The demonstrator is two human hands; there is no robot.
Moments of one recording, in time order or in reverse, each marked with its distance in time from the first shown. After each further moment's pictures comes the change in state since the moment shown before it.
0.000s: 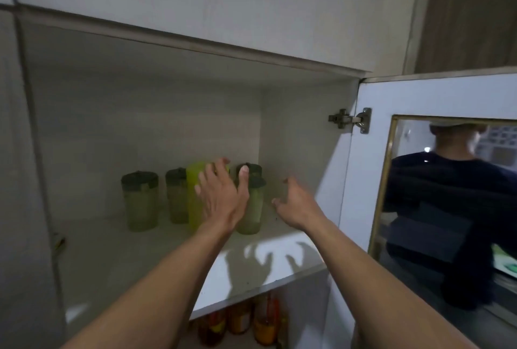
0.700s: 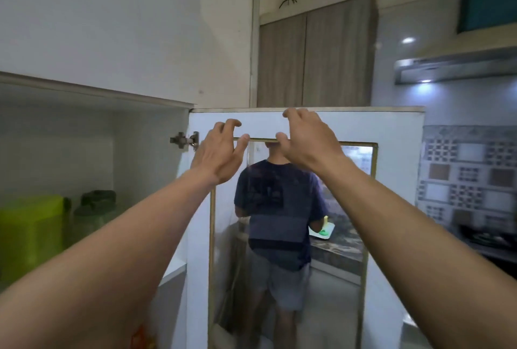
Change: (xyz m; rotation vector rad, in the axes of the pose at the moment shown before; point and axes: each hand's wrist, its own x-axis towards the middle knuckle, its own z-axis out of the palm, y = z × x) left_hand -0.058 0.300 -0.050 -0.490 -0.390 0.599; right_hand -0.206 0.029 -0.326 -0.723 0.604 0.042
